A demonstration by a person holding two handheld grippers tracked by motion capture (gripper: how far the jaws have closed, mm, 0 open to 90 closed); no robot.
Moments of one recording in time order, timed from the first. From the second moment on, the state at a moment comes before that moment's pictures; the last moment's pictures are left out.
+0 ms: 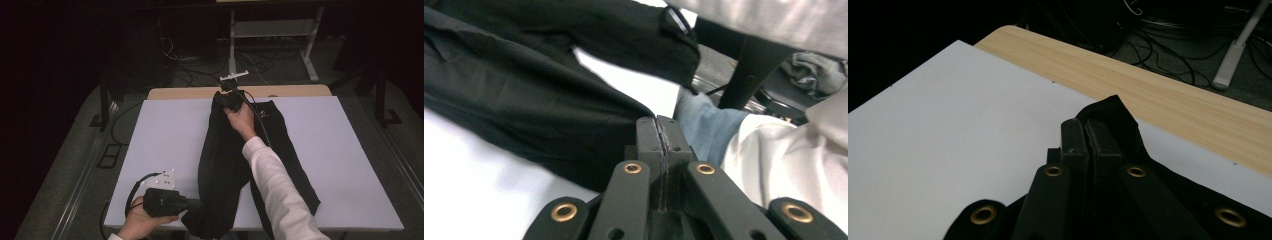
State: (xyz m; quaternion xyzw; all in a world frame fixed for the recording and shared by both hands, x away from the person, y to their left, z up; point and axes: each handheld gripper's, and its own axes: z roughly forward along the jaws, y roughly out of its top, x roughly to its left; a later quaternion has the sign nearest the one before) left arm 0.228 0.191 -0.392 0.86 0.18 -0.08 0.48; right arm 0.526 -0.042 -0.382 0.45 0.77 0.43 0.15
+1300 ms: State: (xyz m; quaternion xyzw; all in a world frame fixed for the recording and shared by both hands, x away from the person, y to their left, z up) left arm 0.223 0.096 -0.377 0.85 0.09 -0.12 0.51; right arm 0.516 -0.106 -0.377 0.46 0.76 0.43 0.15
